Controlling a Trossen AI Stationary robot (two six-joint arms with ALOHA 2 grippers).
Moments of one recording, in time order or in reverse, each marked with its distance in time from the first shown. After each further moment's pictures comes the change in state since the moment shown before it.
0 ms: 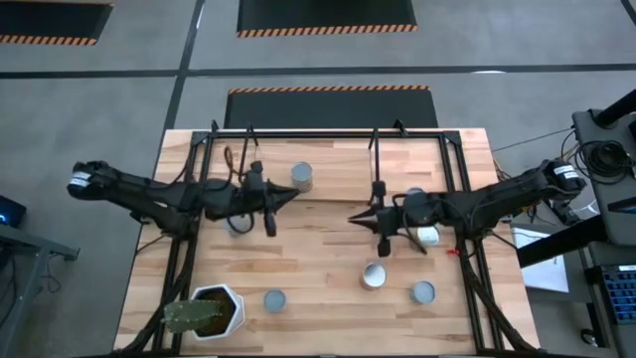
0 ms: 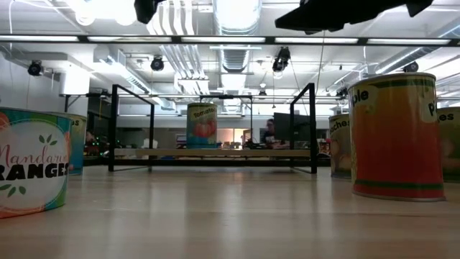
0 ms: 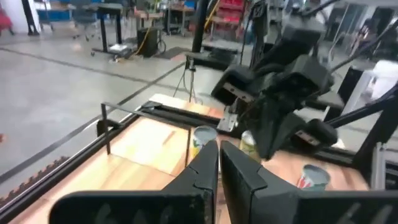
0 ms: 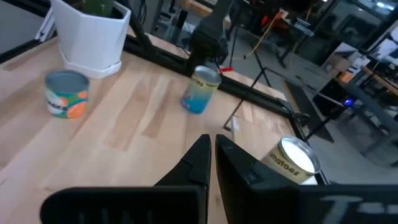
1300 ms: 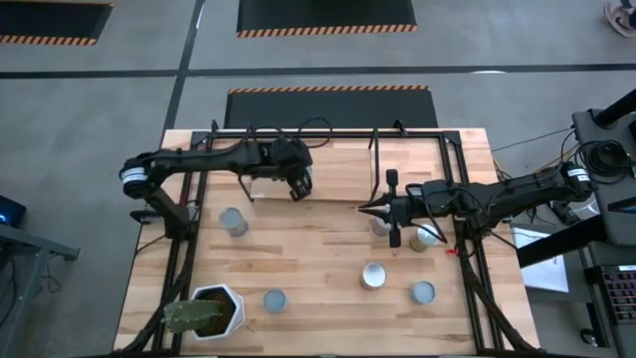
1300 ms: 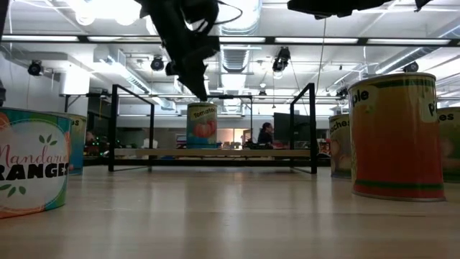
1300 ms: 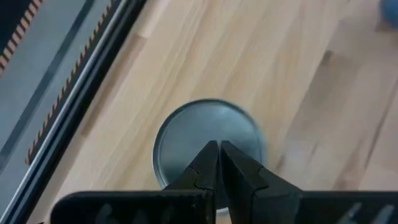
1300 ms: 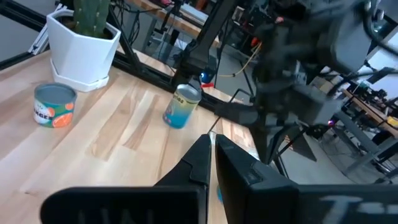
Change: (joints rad) left arm 0.416 0.531 0.461 -0.807 0.180 0.107; right arm -0.047 -0.153 0.000 -0.076 -0.028 -0.083
